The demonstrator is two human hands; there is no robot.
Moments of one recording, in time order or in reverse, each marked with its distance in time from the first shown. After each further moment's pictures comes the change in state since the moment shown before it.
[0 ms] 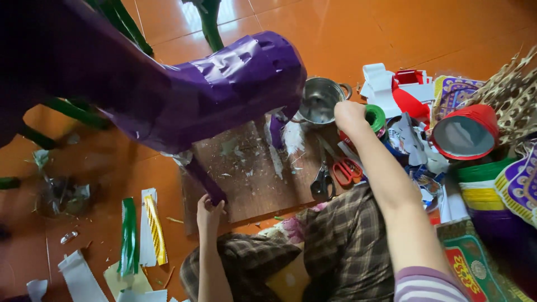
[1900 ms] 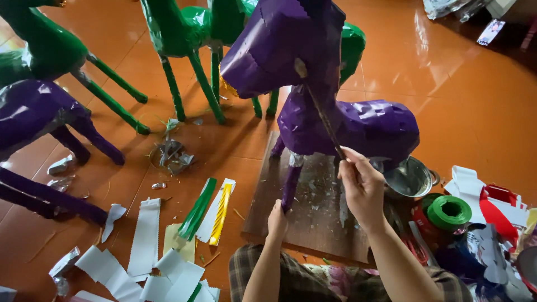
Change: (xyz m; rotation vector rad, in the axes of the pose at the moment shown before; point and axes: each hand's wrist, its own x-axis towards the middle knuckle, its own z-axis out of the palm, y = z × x) left_hand 0.054 -0.067 0.029 0.478 0.242 0.287; right_hand -0.248 -0.284 -0.238 1.299 0.658 -0.680
